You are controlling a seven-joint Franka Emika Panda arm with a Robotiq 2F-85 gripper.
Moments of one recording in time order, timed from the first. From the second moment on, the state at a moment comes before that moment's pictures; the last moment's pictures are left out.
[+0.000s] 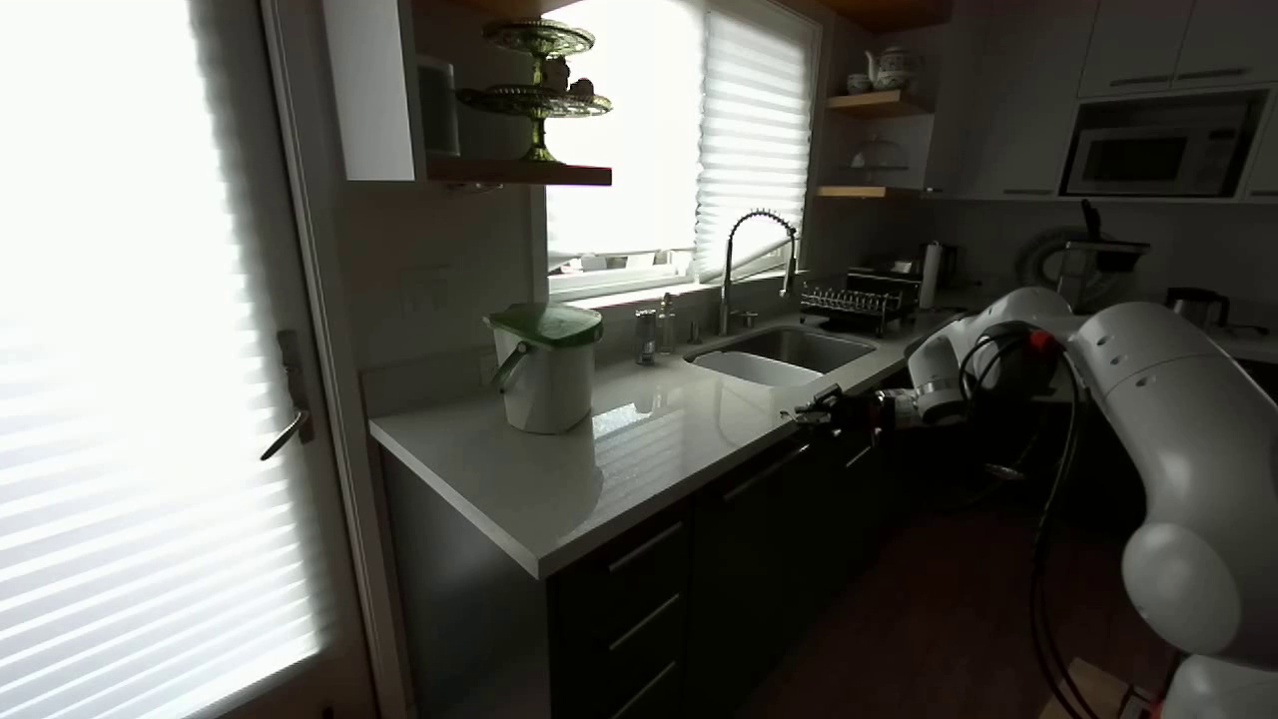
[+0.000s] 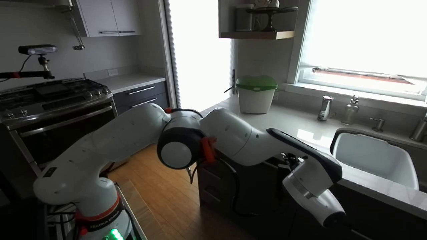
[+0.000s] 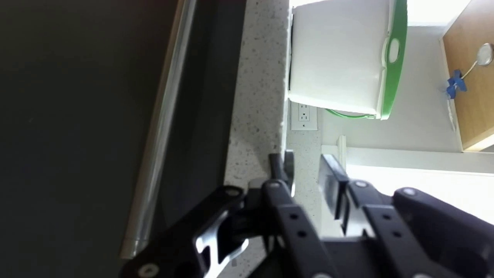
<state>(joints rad) -0.71 1.02 -0.11 -1.22 1.49 1.57 -0.69</state>
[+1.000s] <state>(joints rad) -0.72 0.99 -0.19 -1.08 1.24 1.31 -0.52</state>
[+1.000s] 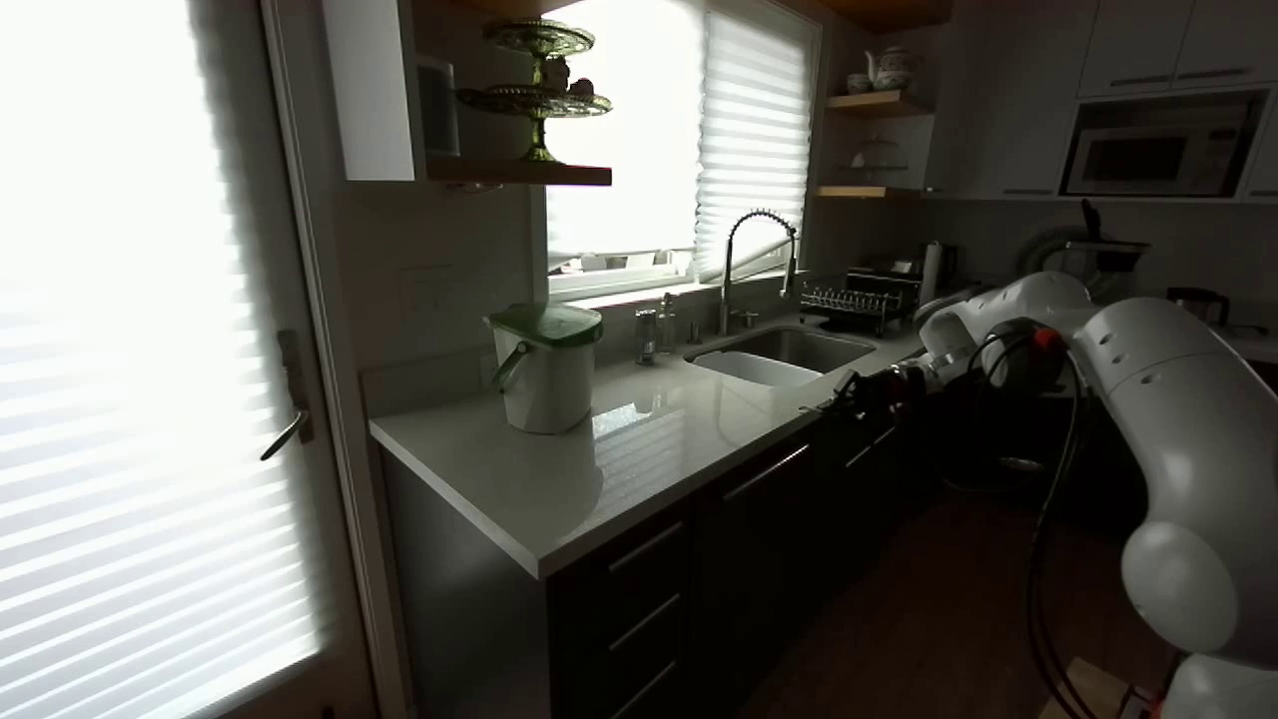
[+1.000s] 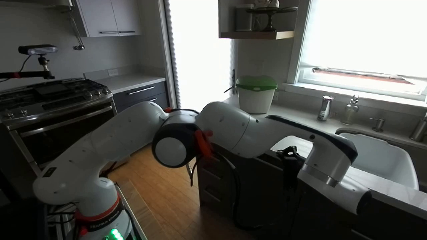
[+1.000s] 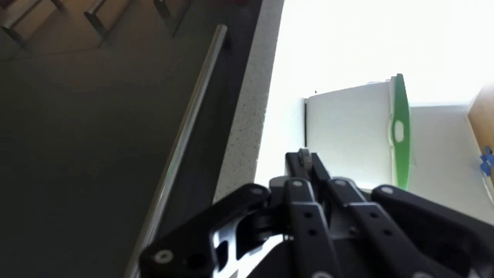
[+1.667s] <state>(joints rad) -0.65 0.95 -0.22 -1.23 1.19 1.55 -0.77</state>
